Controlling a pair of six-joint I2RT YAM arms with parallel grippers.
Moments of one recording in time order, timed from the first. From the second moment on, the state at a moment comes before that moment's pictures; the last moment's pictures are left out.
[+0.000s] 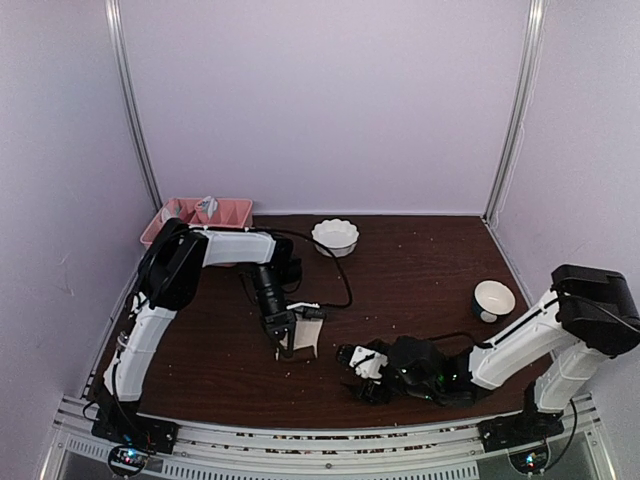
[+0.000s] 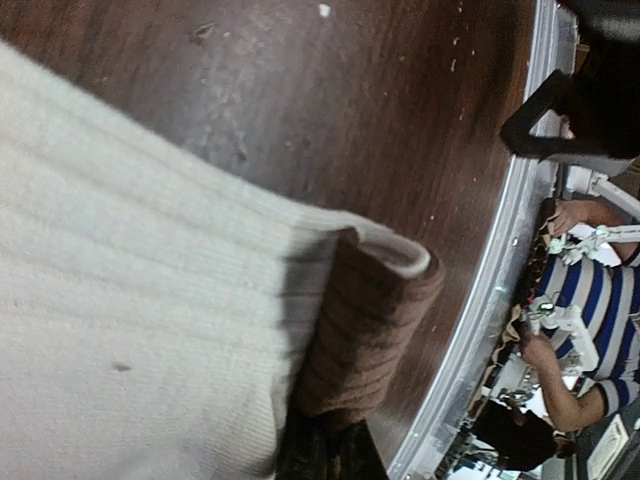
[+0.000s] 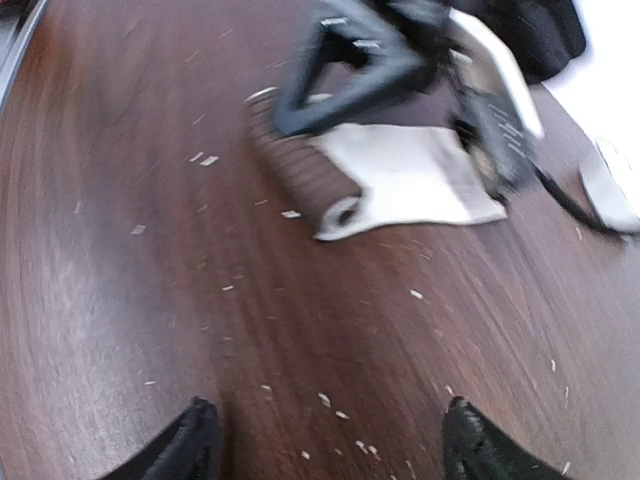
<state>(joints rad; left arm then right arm) -0.69 2.44 1.88 -1.46 0.69 0.65 1.22 1.62 0.45 0.62 0.27 -0.17</state>
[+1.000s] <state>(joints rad) -0.67 2.55 2.01 -1.60 0.73 0.61 1.13 1.98 1.00 0.30 0.05 -0.62</state>
